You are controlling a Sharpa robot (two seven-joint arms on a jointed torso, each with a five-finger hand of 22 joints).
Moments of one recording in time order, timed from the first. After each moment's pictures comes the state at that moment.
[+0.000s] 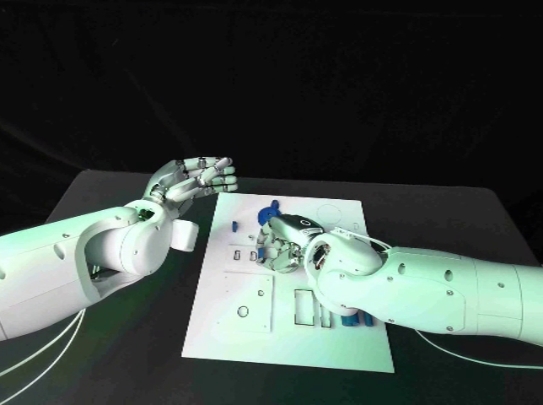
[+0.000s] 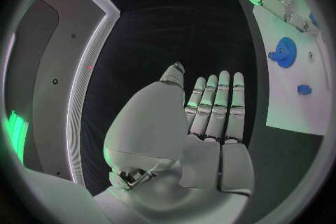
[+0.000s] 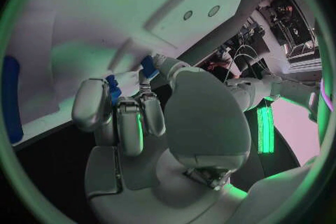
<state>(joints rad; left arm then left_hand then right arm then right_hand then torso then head) 1.23 -0.88 -0.04 1.57 0.01 -0.35 0.41 1.52 -0.01 -0.03 0.29 0.32 0.79 0.20 0.25 0.16 0.93 0.20 0.07 0.06 0.88 0.17 0.24 0.20 0.17 0.74 0.27 0.28 0.08 1.18 -0.56 -0.16 1.54 -1.46 -0.44 -0.40 1.32 -0.23 0.49 0.19 0.13 0.96 0.10 0.35 0.35 1.43 0.02 1.41 1.31 1.47 -0.04 1.57 1.31 0.11 1.39 0.06 1.18 1.21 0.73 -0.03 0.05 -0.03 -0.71</state>
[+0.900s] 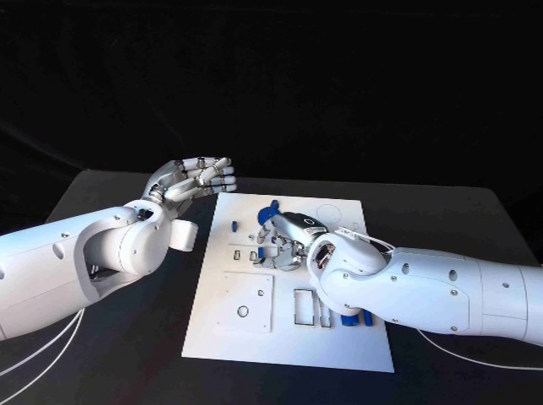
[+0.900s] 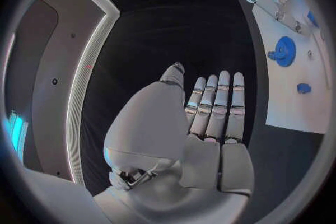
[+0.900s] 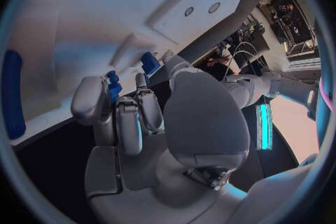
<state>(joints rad) 1.23 -0.88 -0.04 1.57 0.01 -0.35 0.41 1.52 -0.01 -0.03 0.29 0.32 0.79 0.20 0.25 0.16 0.93 0.20 0.07 0.06 0.88 0.17 0.24 0.20 0.17 0.74 0.27 0.28 0.08 1.18 -0.58 -0.17 1.56 -1.45 -0.49 -0.37 1.31 -0.23 0.20 0.28 0.11 0.86 0.14 0.28 0.31 1.38 0.06 1.37 1.30 1.47 -0.02 1.57 1.31 0.11 1.38 0.08 1.14 1.19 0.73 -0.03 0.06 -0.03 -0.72</state>
